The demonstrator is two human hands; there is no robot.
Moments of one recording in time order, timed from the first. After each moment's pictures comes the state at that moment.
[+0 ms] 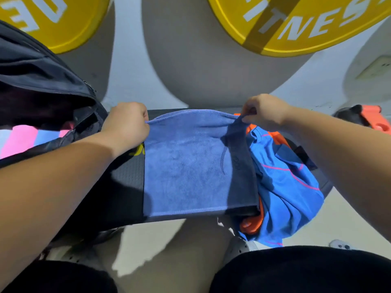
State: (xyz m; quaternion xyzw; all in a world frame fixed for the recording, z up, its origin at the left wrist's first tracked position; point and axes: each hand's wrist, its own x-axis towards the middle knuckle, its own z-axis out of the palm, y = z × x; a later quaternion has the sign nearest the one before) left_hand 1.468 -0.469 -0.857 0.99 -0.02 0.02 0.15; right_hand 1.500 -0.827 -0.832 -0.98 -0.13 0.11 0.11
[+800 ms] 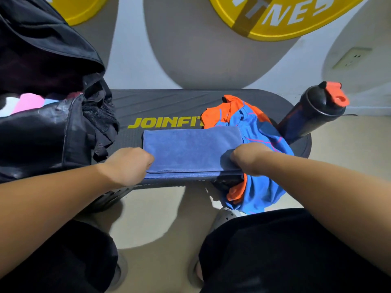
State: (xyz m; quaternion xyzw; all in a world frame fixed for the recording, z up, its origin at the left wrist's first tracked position) left_hand 1.319 -0.466 -0.899 0.95 -0.23 -0.21 -0.07; right_hand 1.339 -0.802 -0.871 -0.89 -0.20 0.34 -0.21
